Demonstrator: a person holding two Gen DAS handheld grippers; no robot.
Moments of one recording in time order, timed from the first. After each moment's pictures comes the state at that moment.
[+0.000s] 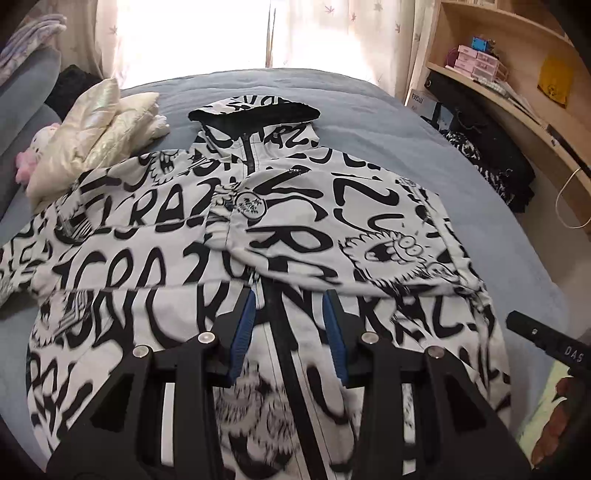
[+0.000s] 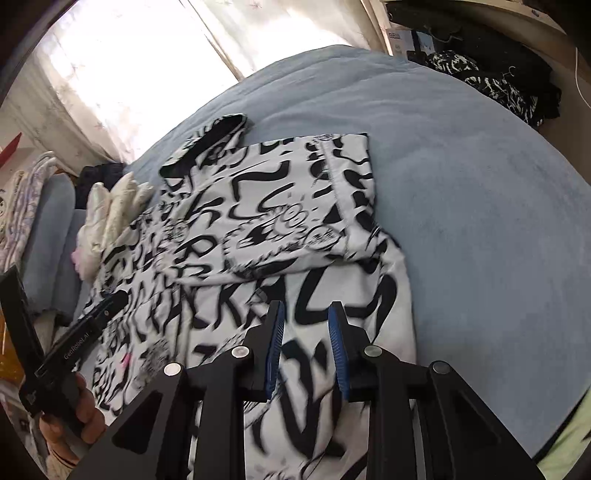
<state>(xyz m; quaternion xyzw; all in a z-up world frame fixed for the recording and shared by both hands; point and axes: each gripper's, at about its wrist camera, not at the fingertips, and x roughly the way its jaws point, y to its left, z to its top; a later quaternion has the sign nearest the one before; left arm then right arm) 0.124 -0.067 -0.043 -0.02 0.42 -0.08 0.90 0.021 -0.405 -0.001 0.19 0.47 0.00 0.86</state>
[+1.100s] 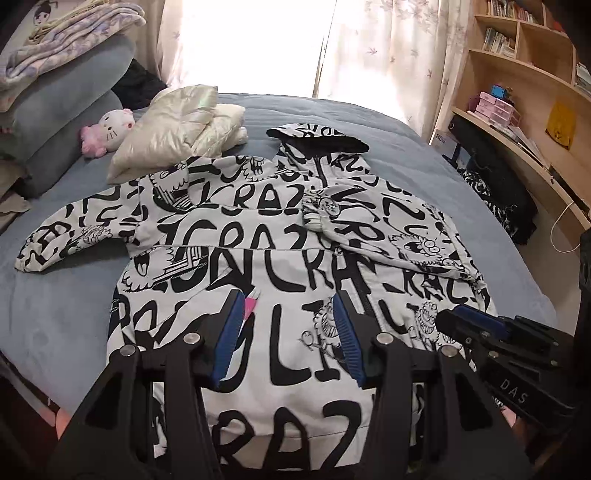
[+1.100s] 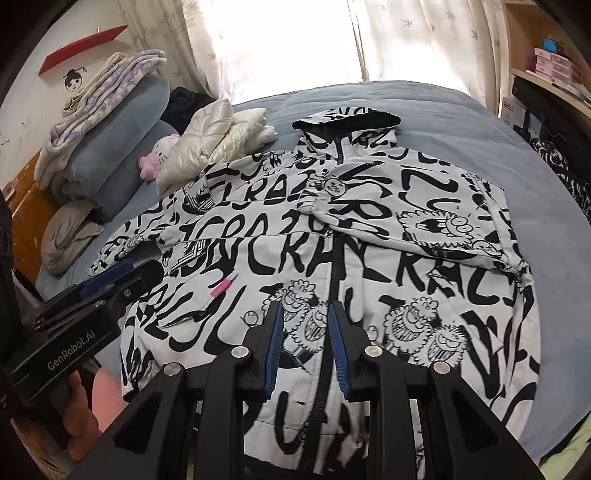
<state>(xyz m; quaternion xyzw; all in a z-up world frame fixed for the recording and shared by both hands) -0.011 0.071 0.009 -0.06 0.38 -0.03 0.92 -0.047 -0.140 0.051 0.02 0.45 0.13 0.88</state>
